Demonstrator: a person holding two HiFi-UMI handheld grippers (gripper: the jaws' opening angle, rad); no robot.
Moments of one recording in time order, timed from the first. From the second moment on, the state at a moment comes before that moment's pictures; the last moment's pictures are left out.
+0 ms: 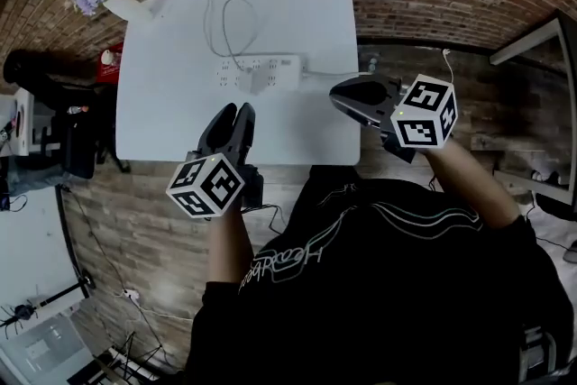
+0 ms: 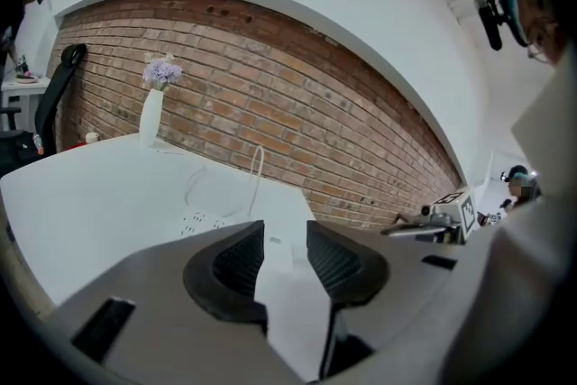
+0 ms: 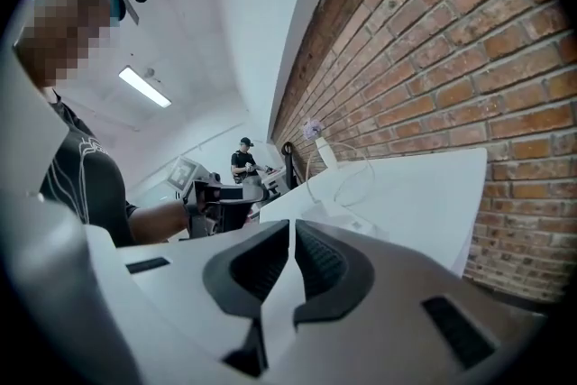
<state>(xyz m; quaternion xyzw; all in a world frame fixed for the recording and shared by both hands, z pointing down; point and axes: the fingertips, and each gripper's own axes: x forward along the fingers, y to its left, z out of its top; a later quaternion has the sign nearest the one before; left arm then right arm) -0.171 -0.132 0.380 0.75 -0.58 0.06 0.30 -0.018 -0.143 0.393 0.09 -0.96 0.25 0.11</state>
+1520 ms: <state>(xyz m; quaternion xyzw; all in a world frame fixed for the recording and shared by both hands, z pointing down) -0.197 -0.213 0.492 0.74 -0.57 0.19 0.28 -0.120 -0.229 0.508 0.10 -0.96 0.07 0.25</state>
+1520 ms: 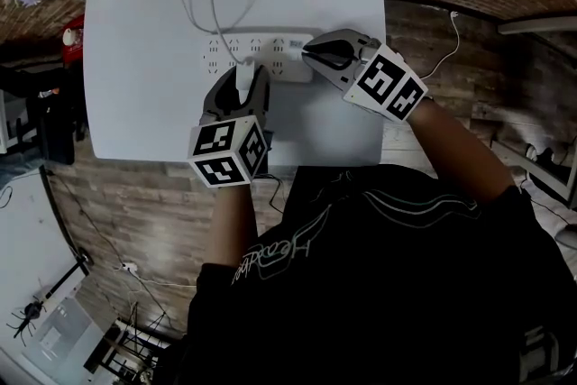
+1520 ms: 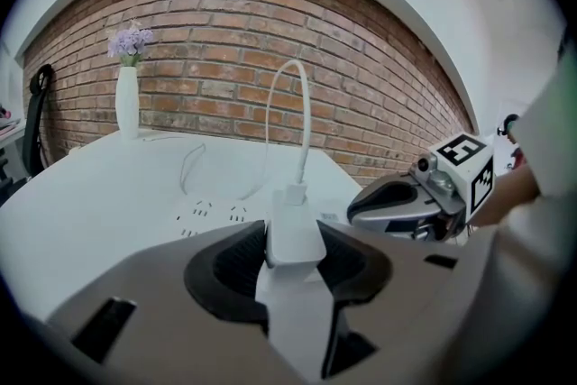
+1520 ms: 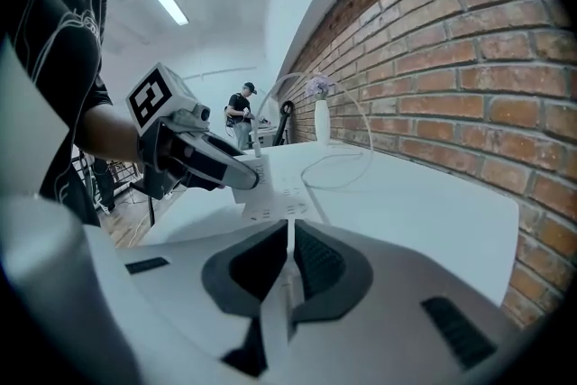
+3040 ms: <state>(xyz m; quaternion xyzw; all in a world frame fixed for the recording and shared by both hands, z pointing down) -0.196 -0.211 0.491 0.72 -0.60 0.24 0.27 -0.121 -0.227 0.515 0.11 -0.96 0.04 0.26</state>
